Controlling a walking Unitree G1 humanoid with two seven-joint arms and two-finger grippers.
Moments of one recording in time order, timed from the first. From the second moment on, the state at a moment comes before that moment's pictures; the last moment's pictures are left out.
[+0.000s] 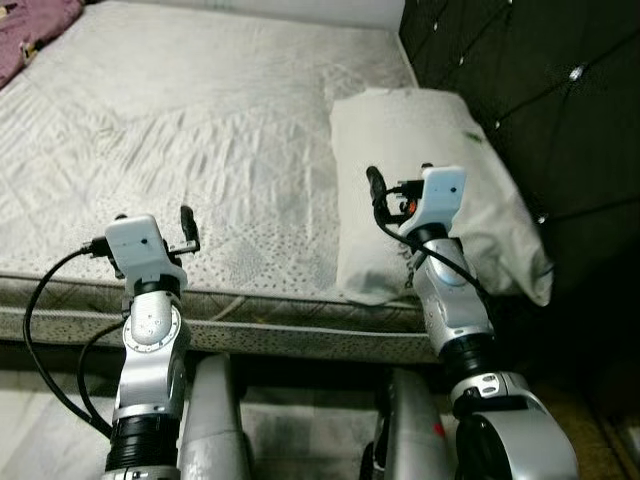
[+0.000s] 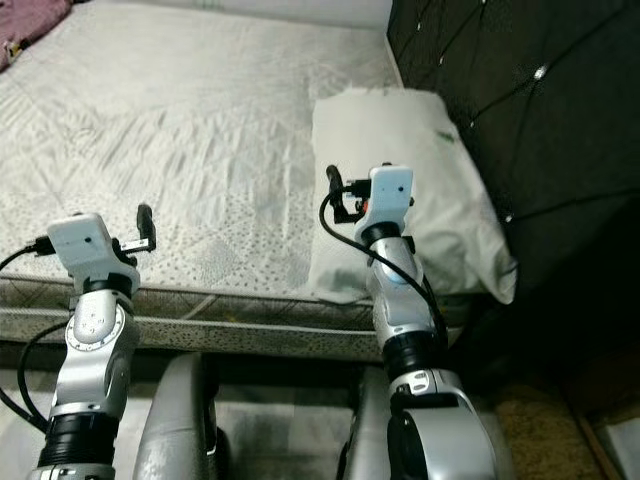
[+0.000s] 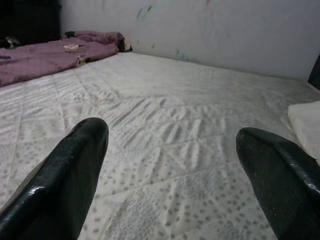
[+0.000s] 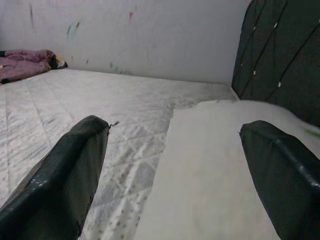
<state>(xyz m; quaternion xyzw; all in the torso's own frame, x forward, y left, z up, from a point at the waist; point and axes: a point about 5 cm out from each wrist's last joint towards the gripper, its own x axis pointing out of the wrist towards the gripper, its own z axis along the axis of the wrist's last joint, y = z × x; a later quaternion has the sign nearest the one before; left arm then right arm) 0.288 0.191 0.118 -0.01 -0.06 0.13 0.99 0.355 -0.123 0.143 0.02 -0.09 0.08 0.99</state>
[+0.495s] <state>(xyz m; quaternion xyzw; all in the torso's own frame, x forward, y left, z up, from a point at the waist) 0.272 0.197 0.100 0.00 -0.03 0.15 0.99 0.347 -0.124 0.135 0.01 -0.07 0.07 0.99</state>
